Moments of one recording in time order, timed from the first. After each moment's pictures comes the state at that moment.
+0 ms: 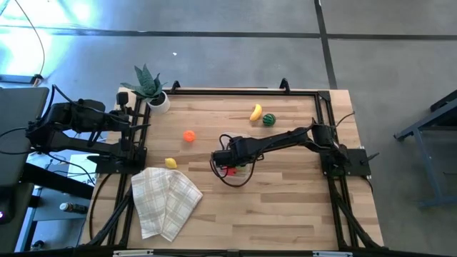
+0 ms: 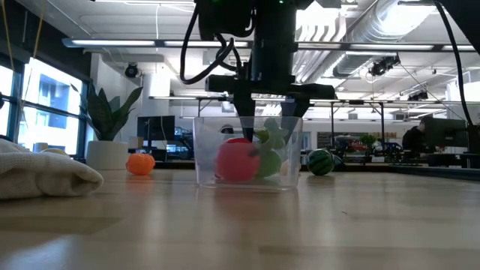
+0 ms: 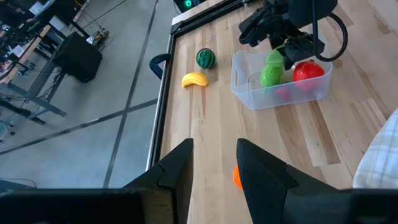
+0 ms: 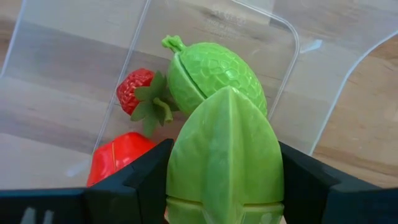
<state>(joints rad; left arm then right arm) 0.11 0.52 1.11 -1.12 -0.30 0.41 0.11 2.17 1.78 -1.11 0.23 1.41</state>
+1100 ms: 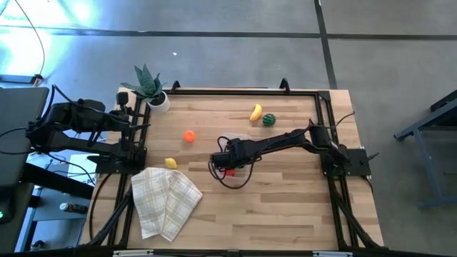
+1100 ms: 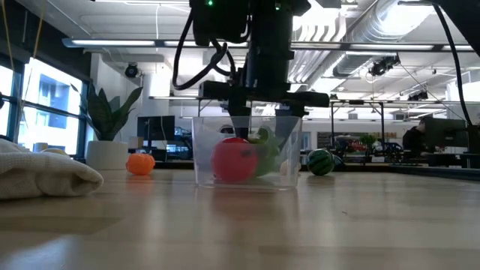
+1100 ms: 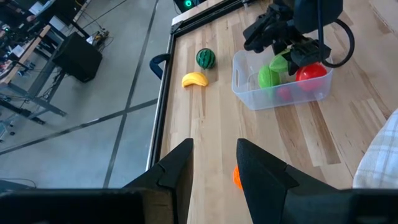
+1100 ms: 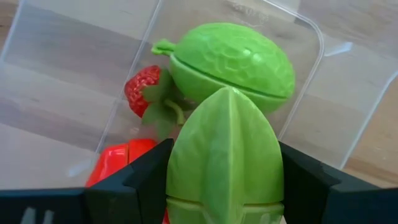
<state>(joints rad) 0.11 0.52 1.11 -1.12 -0.30 0.41 0.12 2.19 1.78 -1.07 0.23 1.36</state>
